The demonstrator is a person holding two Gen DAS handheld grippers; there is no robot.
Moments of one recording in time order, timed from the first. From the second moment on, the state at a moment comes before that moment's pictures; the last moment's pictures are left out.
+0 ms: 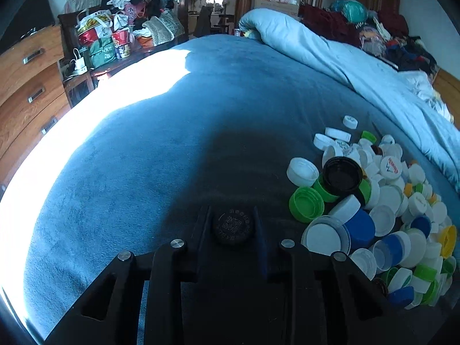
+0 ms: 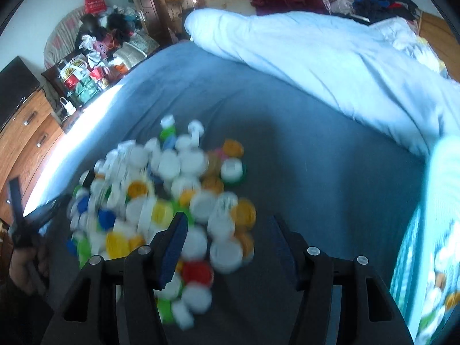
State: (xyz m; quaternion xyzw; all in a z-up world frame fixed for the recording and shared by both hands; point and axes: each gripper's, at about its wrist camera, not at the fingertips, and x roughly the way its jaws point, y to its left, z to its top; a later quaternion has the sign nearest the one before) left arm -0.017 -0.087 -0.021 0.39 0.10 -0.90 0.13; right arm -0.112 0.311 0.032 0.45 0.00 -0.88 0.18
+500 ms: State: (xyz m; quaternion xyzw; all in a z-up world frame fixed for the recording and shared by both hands) left arm -0.015 -0.091 -0.017 0.38 0.13 -0.91 0.11; right arm -0.236 0.281 -0.039 0.51 -0.07 -0.84 0.15
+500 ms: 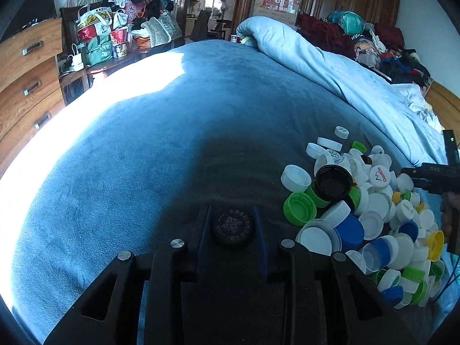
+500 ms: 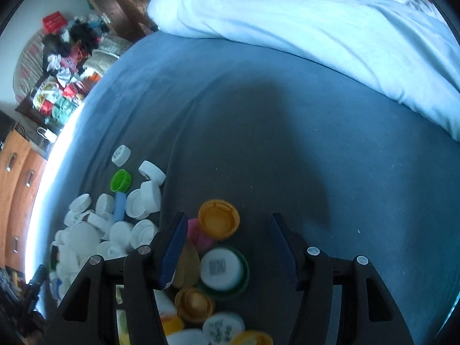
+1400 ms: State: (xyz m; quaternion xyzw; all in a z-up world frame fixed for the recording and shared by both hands) left arm 0.021 -0.012 0.079 0.34 0.11 -0.93 0.09; right arm 0.002 0.273 0.126 0.36 0.03 -0.90 0.24
